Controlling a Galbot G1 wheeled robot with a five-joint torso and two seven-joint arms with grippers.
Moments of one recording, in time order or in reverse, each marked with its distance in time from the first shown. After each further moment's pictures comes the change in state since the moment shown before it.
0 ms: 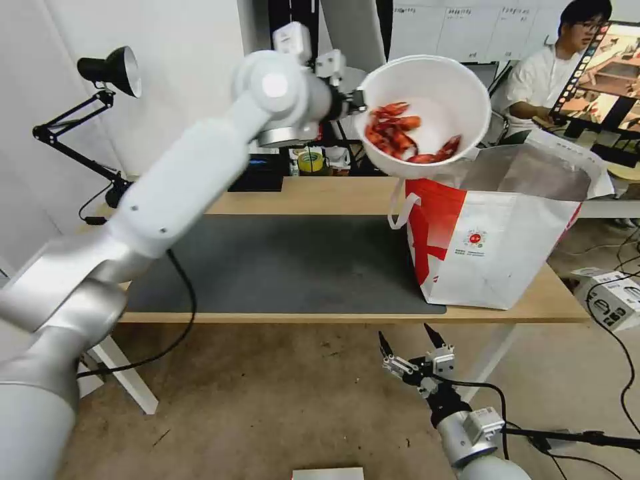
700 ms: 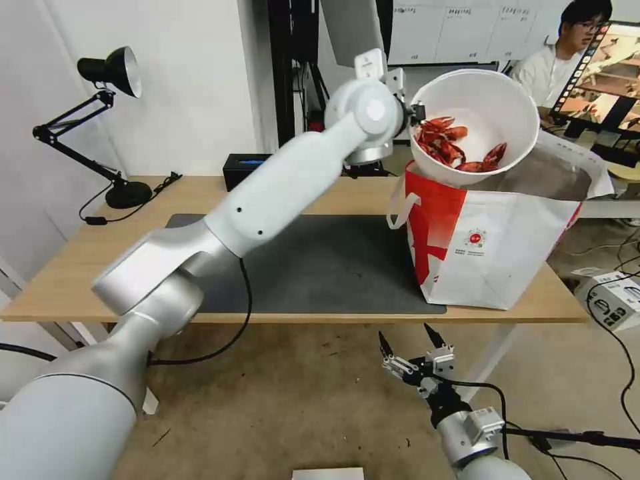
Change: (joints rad) left arm 0.035 -0.209 0.081 0.126 0.194 -0.174 -0.013; right arm 0.000 0.000 0.000 0.000 0.000 0.000 0.000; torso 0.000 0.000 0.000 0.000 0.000
